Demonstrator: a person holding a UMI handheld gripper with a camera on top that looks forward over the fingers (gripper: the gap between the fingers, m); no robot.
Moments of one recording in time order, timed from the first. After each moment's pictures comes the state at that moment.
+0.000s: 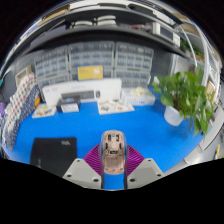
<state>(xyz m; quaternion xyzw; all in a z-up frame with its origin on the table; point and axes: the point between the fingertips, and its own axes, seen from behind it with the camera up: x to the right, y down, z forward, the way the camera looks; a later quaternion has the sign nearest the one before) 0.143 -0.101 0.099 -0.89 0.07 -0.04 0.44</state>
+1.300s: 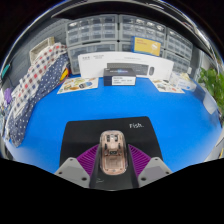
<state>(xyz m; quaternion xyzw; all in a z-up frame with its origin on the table) -0.111 -0.067 -0.013 -0.93 0.01 0.01 0.37</state>
